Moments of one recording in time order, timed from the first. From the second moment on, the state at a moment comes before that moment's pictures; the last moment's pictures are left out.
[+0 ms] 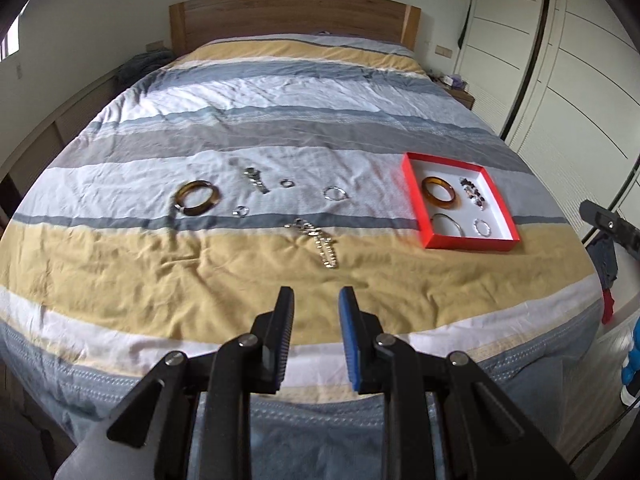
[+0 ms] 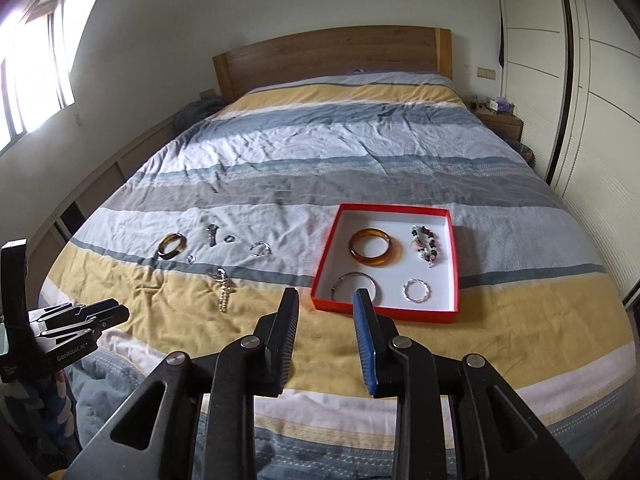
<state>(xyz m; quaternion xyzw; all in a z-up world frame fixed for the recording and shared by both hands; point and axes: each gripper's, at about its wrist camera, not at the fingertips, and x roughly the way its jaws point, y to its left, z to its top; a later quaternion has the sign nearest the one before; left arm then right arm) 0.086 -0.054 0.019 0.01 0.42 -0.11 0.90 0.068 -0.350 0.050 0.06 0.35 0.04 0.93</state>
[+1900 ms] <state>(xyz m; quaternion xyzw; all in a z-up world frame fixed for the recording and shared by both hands) 0.225 0.046 -0.083 -0.06 0.49 -0.07 0.87 0.245 -0.205 -0.063 0.03 0.46 0.18 0.87</state>
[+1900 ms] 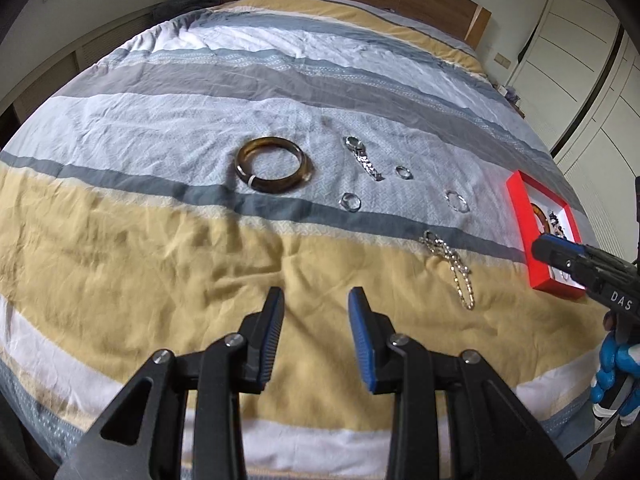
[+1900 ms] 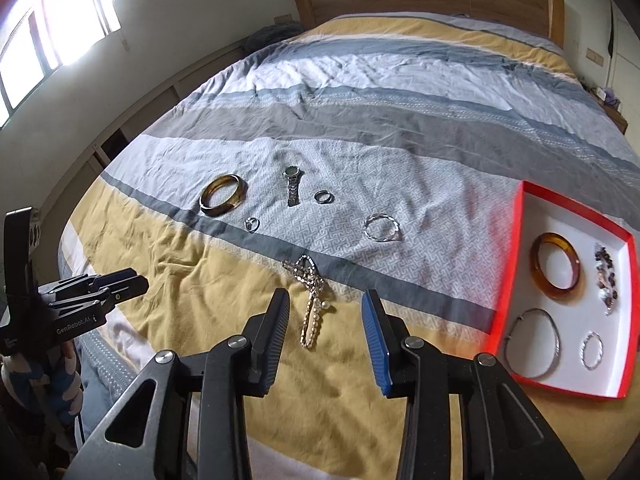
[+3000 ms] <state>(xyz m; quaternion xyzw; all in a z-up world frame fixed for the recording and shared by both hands) 0.340 -0.014 -0.148 -0.01 0.49 -0.10 0.87 0.324 -0.163 -0.165 0.04 0.51 0.34 0.79</state>
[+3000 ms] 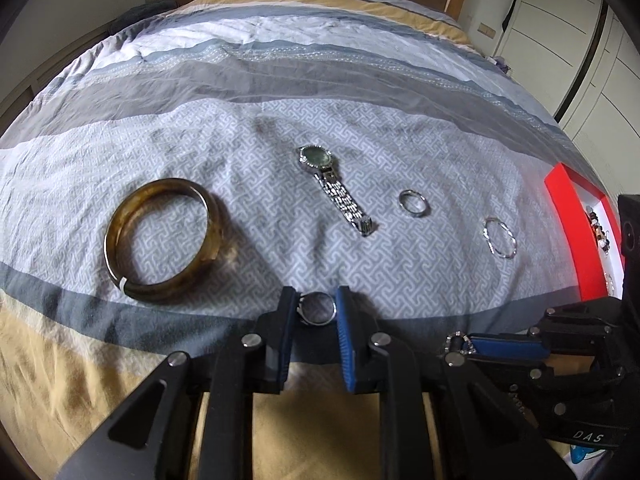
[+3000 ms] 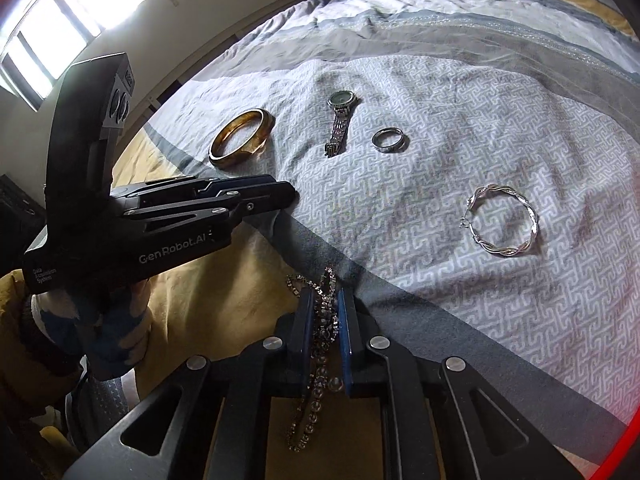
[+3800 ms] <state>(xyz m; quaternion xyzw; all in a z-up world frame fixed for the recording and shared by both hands) 0.251 -0.053 -0.041 0.00 0.44 -0.13 0.89 0.240 -0.260 -0.040 0.07 0.42 0.24 0.87</state>
